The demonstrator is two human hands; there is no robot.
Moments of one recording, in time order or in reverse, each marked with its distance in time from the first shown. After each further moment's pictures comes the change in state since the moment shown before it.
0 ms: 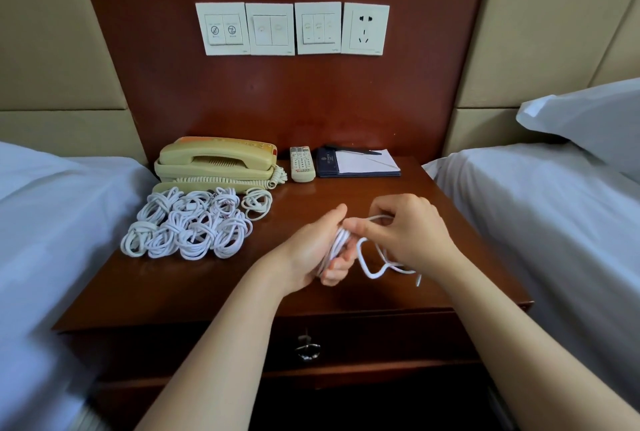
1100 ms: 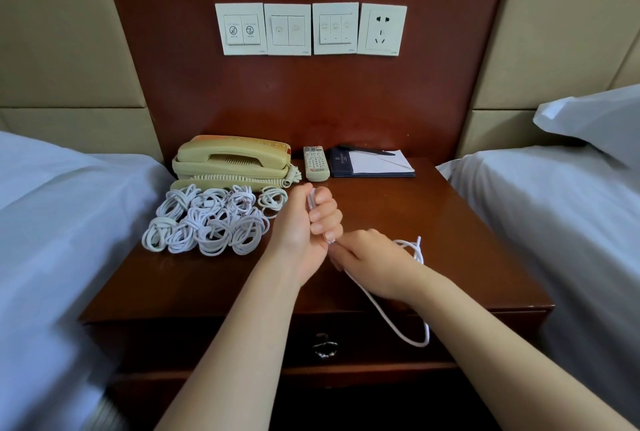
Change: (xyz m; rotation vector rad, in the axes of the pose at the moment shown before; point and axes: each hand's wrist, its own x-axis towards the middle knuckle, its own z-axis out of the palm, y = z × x) left_hand -0.009 0.011 -0.014 -0.821 0.269 0.329; right_hand -0.004 -0.026 0.046 -0.003 -0.439 -0.077
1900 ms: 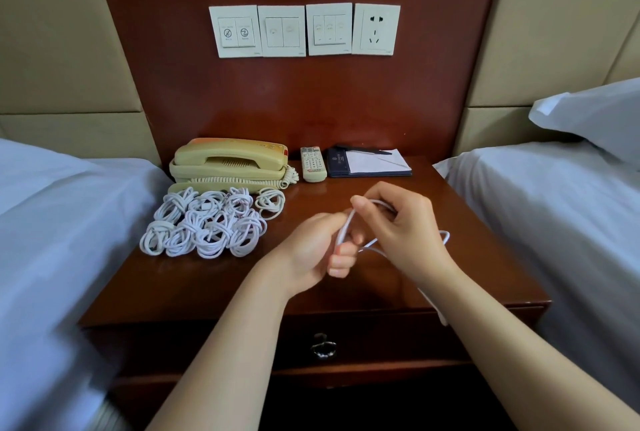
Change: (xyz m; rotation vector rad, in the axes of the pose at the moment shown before) left_hand -0.008 -0.009 -0.002 0.618 -0.204 -0.253; right_hand -0.008 0.008 -0.019 0.326 0.689 -0.121
